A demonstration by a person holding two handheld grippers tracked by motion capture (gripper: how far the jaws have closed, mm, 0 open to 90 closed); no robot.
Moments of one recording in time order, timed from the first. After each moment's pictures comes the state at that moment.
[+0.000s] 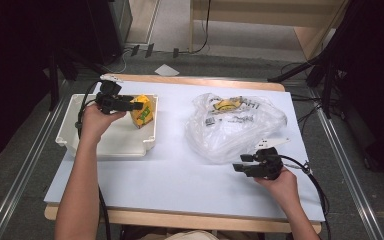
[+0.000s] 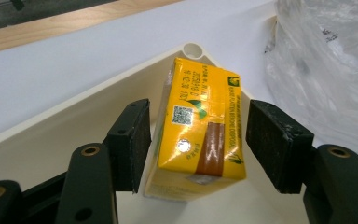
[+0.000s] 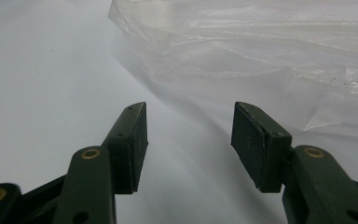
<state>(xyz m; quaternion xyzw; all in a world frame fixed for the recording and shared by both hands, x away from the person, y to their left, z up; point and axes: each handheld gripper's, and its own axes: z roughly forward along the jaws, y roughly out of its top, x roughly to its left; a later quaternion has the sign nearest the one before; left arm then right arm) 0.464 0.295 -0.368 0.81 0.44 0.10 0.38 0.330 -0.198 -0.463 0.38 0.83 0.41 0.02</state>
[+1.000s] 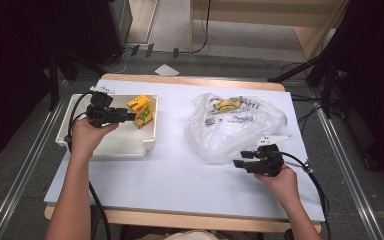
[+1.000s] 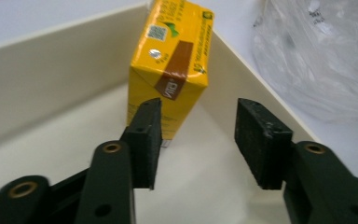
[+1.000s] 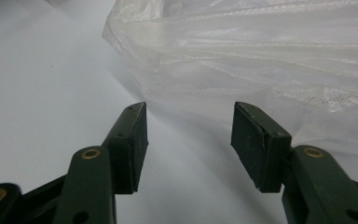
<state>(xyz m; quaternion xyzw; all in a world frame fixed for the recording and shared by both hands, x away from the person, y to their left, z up) 0.422 0.304 -0.374 0.80 0.46 0.08 0.37 0.338 -0.201 -0.461 0.38 0.82 0.42 0.03</state>
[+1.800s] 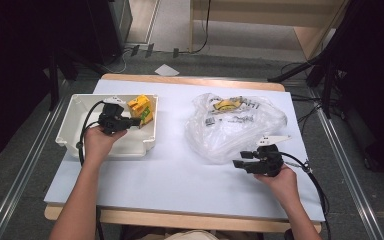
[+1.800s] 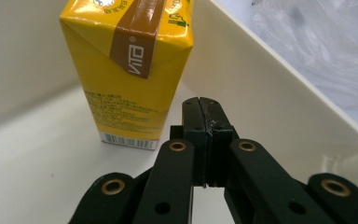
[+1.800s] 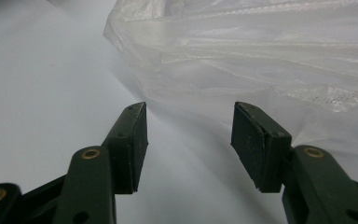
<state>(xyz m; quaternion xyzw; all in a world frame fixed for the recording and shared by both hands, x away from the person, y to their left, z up) 0.424 0.287 -0.412 0.81 0.44 0.09 0.38 0.338 -0.200 -0.461 0.38 0.82 0.42 0.02</state>
